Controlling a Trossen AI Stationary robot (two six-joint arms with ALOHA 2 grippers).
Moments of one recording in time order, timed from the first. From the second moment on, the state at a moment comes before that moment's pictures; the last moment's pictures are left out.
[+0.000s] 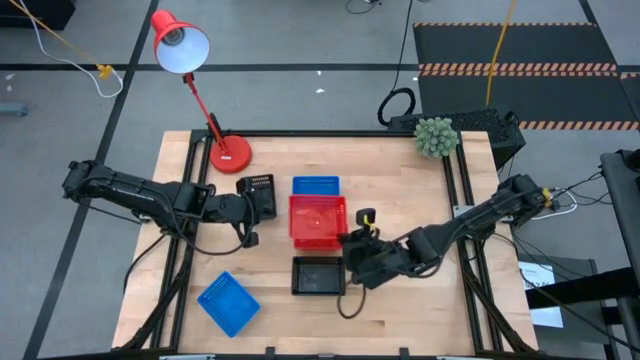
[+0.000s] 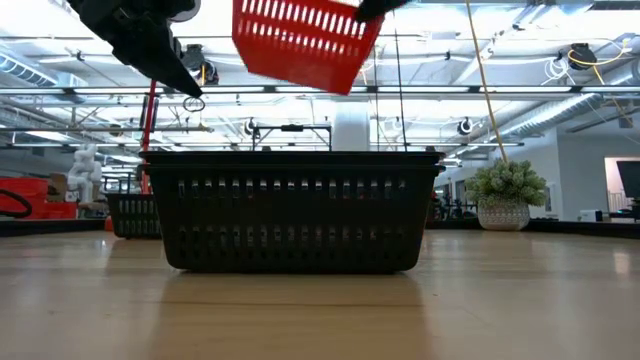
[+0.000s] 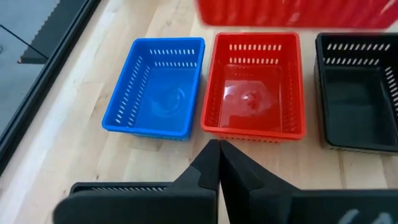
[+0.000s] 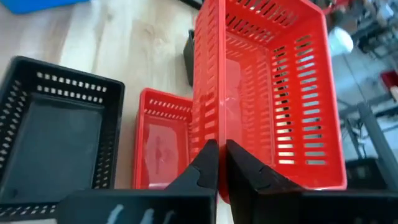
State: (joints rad) left arm -0.17 1.02 0.77 -0.50 -0.33 -0.13; right arm 0.46 1.61 1.34 -0.59 0.74 0.01
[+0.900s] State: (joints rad) left arm -0.17 1.02 0.77 -0.53 -0.33 -0.12; right arm 0.41 1.80 1.34 -0.60 0.70 0.05
